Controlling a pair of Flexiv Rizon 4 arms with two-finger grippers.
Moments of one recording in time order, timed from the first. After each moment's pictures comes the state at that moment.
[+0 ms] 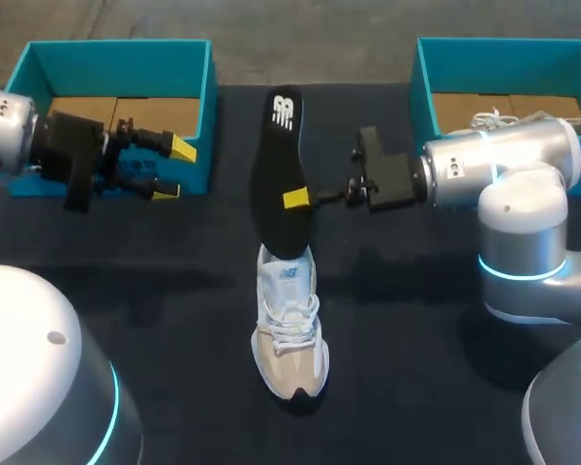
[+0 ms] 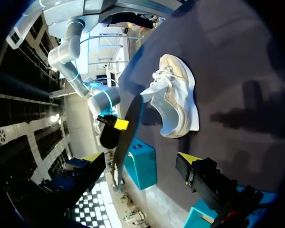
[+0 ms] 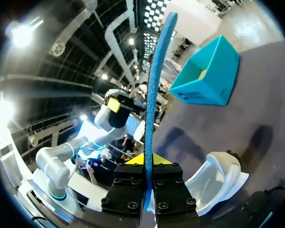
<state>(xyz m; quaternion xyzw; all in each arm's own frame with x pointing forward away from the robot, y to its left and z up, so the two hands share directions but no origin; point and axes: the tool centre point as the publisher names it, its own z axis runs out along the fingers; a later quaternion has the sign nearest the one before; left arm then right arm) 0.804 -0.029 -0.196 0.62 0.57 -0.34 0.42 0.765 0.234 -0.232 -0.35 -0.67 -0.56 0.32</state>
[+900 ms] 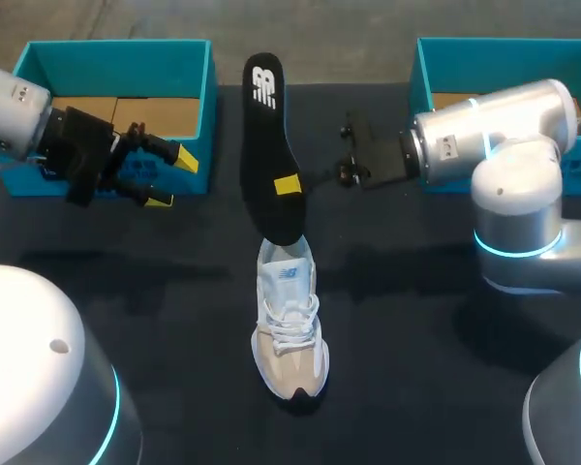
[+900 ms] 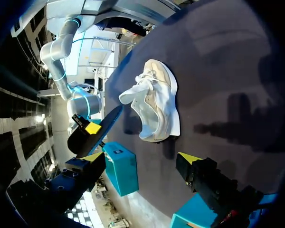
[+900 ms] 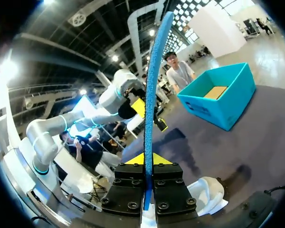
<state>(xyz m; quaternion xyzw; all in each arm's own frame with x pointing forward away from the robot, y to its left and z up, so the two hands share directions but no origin) 0.817 -0.021 -0.229 0.64 0.60 -0.33 0.35 0.780 0.245 -0.218 -0.25 -0.75 -0.57 0.24</state>
